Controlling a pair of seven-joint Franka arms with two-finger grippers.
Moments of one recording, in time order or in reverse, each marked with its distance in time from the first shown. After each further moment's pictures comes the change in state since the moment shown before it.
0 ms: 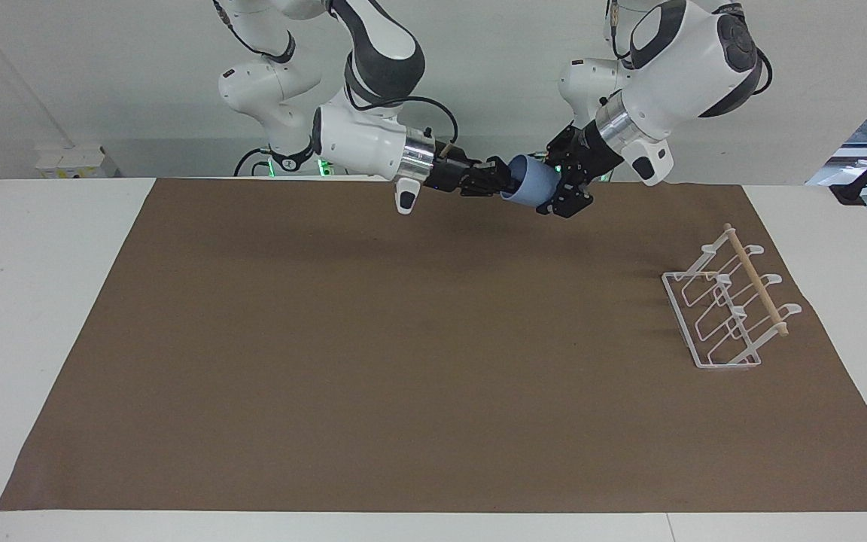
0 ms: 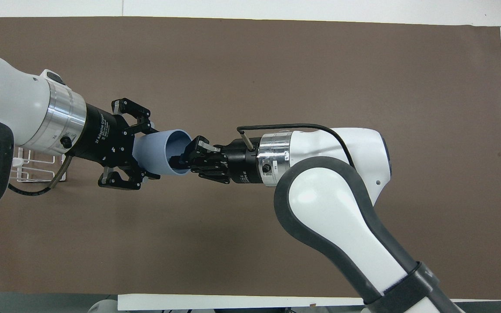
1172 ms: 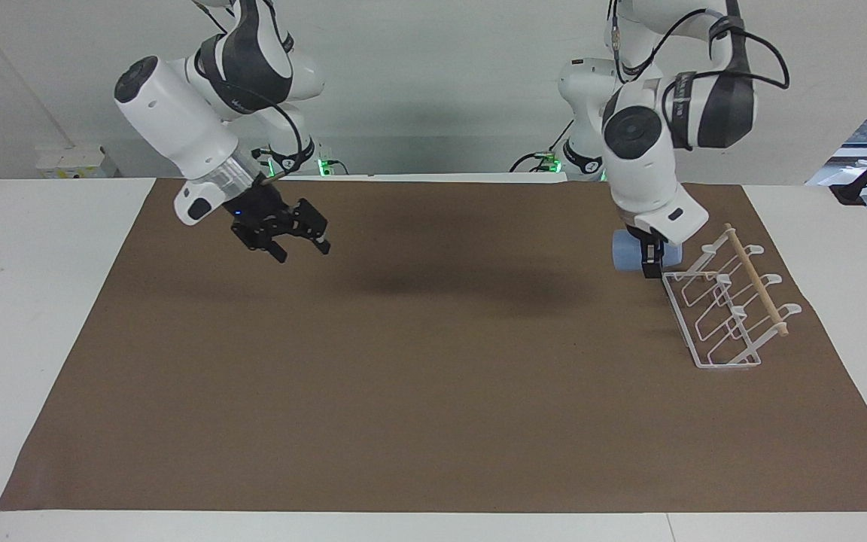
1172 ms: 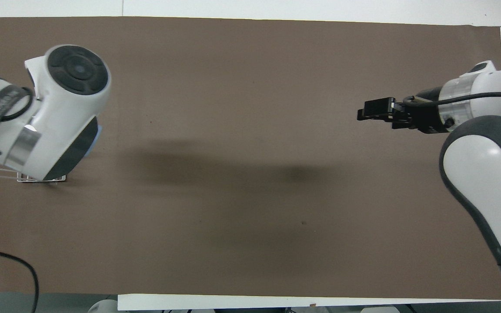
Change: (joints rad) left arm -0.049 0.228 -0.001 -0.017 1.226 -0.067 0.078; right arm -0.552 -0.111 -0.024 0.031 -1.154 -0.331 -0.065
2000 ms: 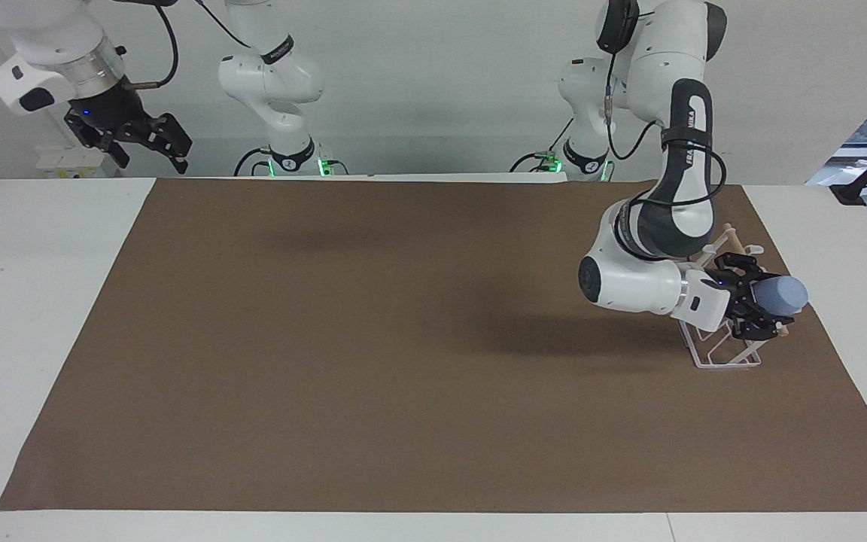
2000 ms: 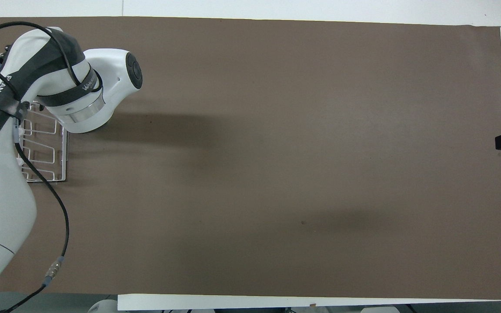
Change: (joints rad) left arm 0.023 0.315 0.061 0.159 0.631 -0.162 -0.278; right arm -0.143 0.000 0.013 0.410 -0.327 -0.607 -0.051
